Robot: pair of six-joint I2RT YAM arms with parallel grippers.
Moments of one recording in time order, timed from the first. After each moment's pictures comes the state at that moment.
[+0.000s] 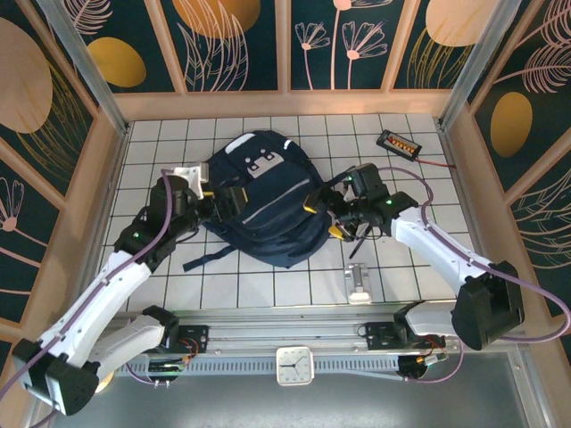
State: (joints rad) left arm -0.45 0.92 0.87 -0.43 0.12 -0.58; right arm 0.52 1.29 0.97 -0.59 -0.44 1.05
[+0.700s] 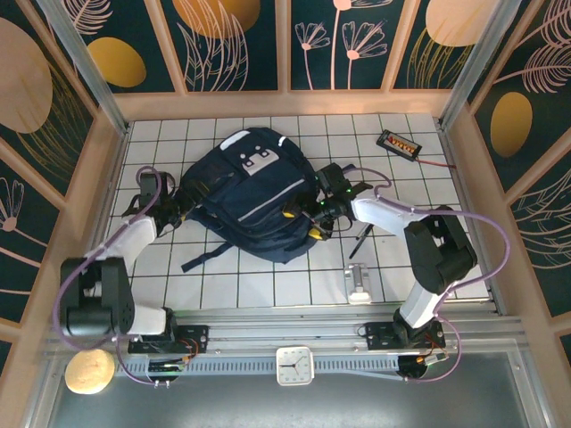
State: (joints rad) left arm 0.02 1.43 0.76 -0.17 0.31 -0.80; right arm 0.57 1.70 1.08 -0.43 -0.47 1.02
